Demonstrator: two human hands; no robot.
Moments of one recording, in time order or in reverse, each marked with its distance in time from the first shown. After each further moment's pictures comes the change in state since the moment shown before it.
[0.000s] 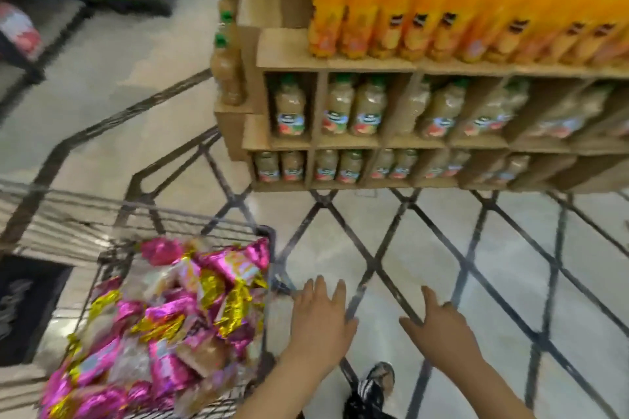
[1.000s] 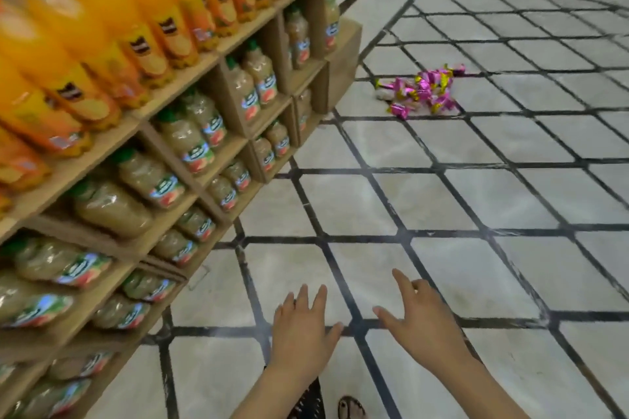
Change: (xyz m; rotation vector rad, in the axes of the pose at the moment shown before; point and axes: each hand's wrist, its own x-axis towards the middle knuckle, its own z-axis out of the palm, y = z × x) left_hand 0.236 0.415 0.018 0.507 -0.278 0.555; right_hand 0.080 0.344 -0.111 0.518 0.275 0.474
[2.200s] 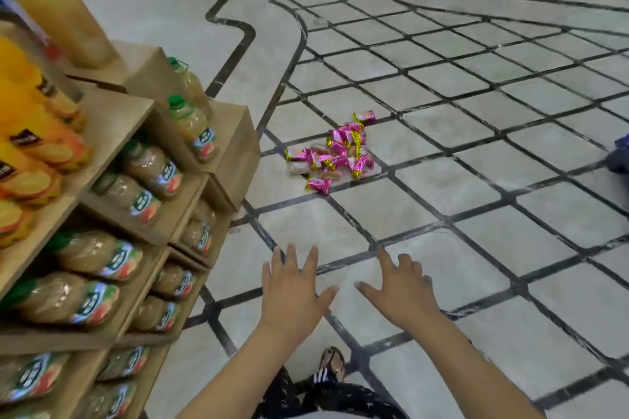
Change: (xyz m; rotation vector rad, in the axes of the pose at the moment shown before) left_hand 0.477 0.317 -0.337 0.277 0.166 0.292; right_hand 0.473 0.158 -0.345 0.076 0.032 0.314
